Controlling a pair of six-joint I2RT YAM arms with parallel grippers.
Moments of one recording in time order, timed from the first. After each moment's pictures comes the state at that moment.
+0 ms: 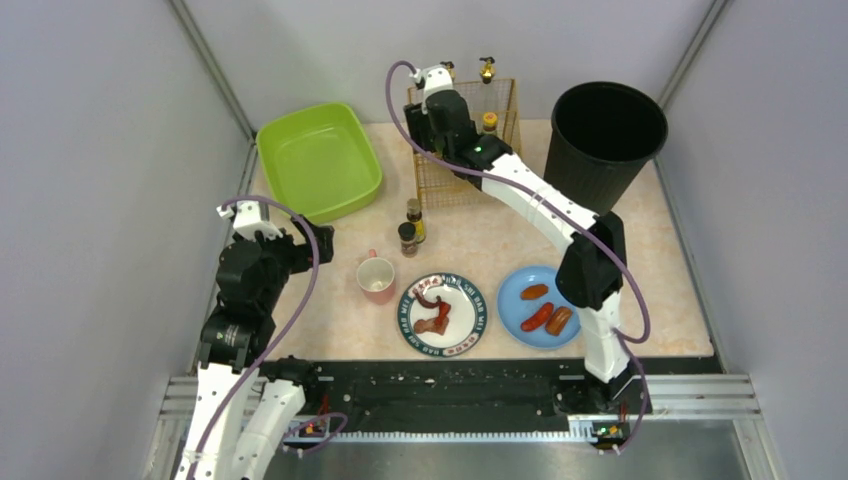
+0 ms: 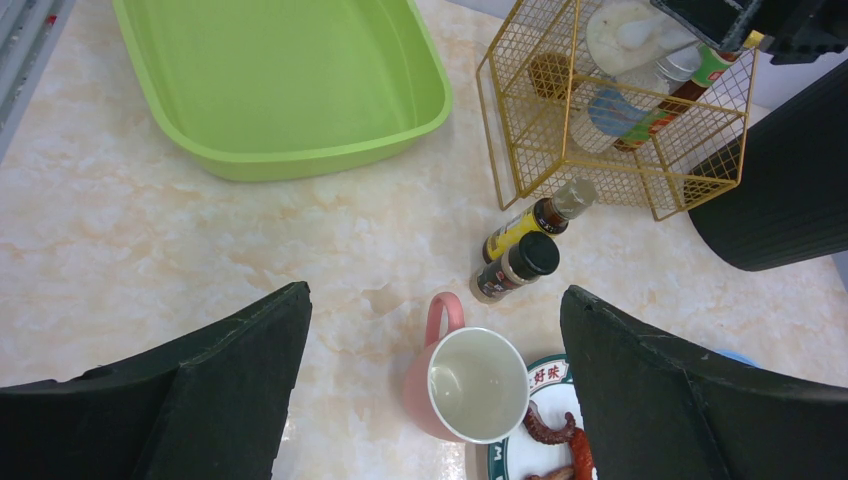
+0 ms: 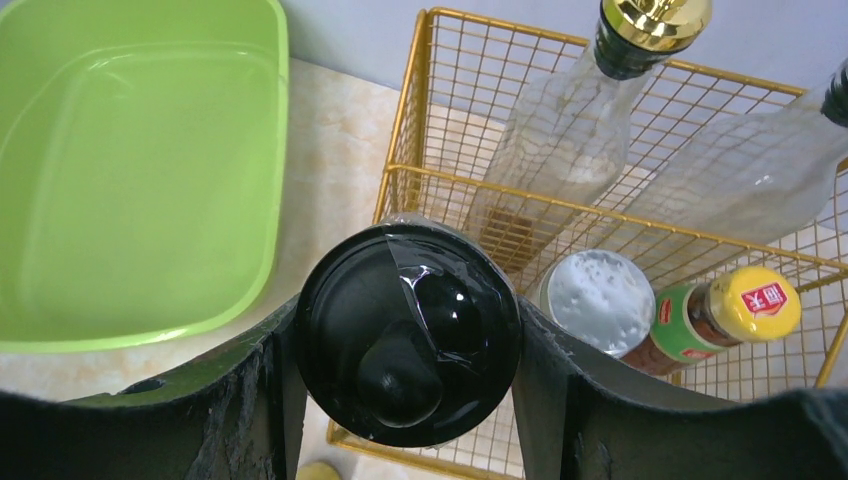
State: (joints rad) left arm -0.14 0.54 0.81 -0.49 -0.03 -0.40; right arm 0.71 2.04 2.02 -0.32 0.35 0.07
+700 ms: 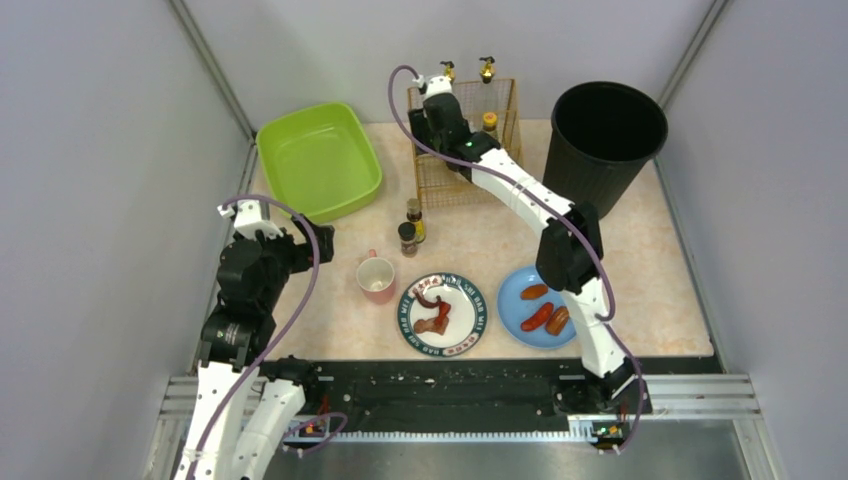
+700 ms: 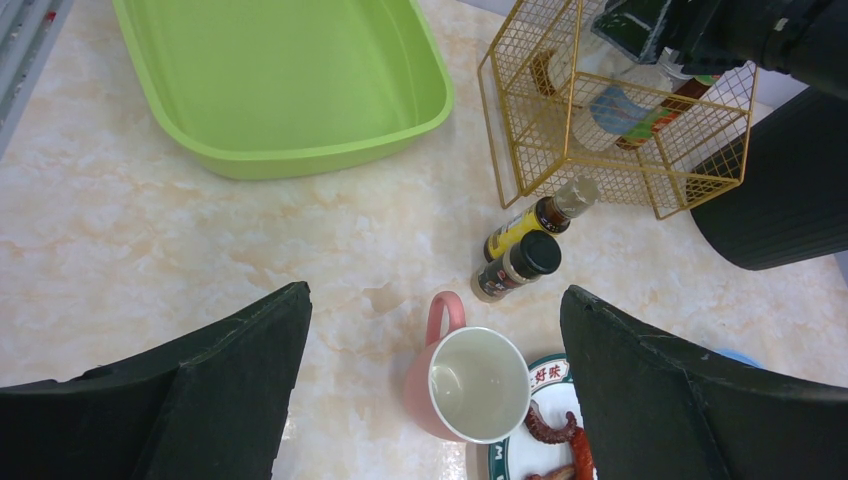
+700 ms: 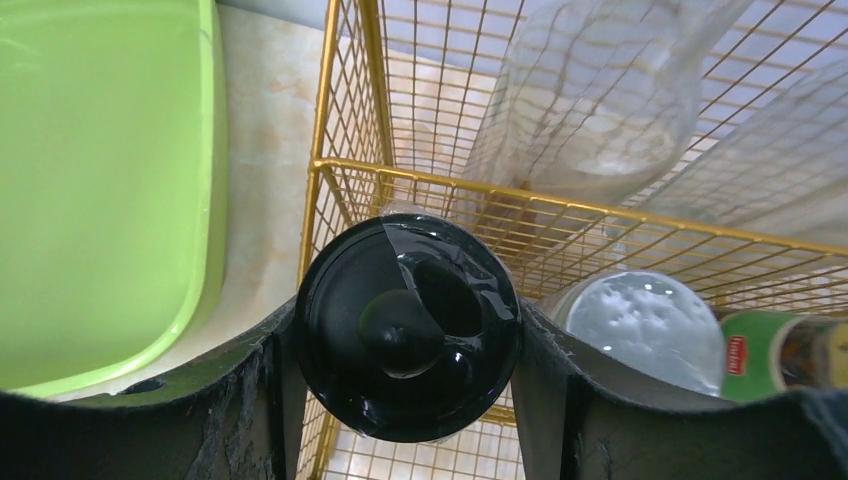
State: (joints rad) left arm -0.14 0.55 0.81 -0.49 -0.03 -0.40; right arm 0.65 2.25 2.19 -0.37 0.32 0.12
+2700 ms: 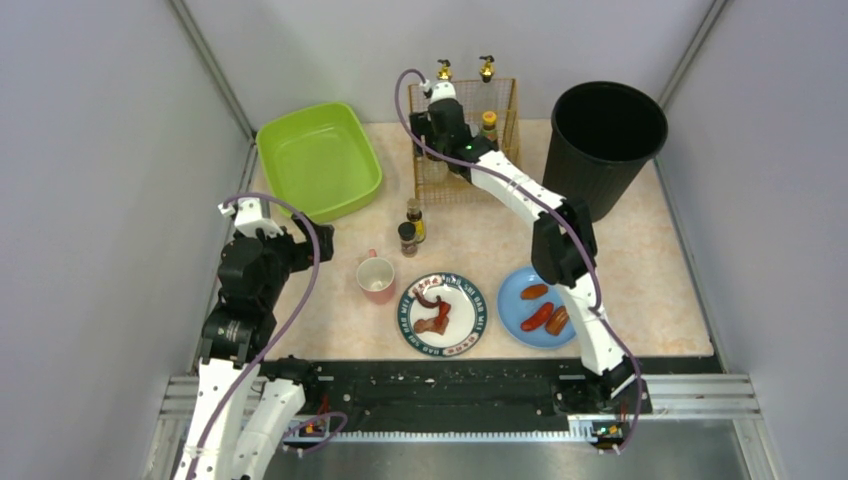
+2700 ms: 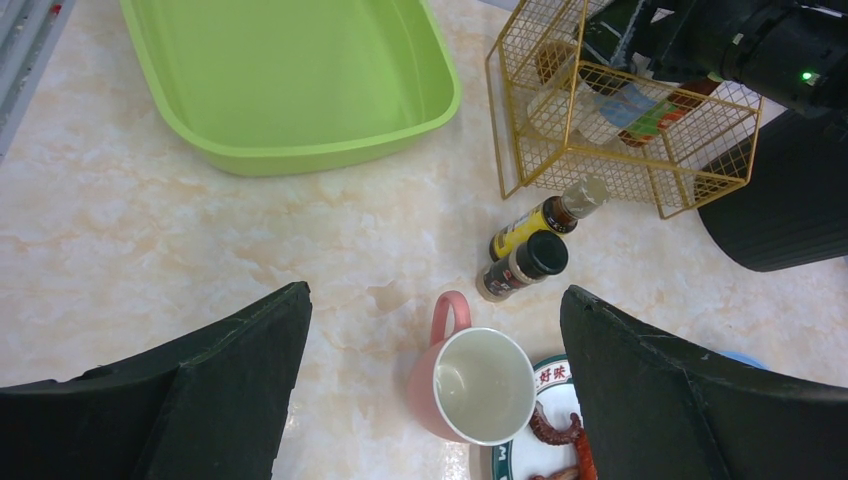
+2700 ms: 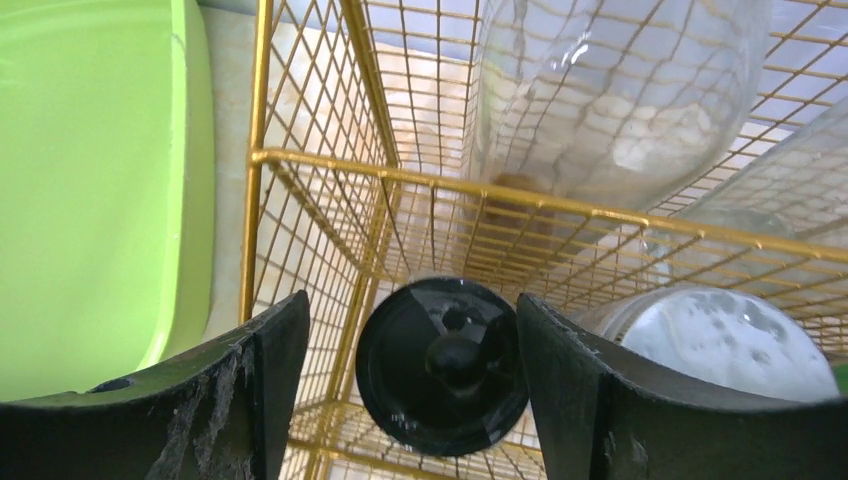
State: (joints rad) left arm -0.14 0.56 0.81 -0.49 -0.03 -0.40; right arm 0.61 2.36 2.22 -0.29 0.27 0.17
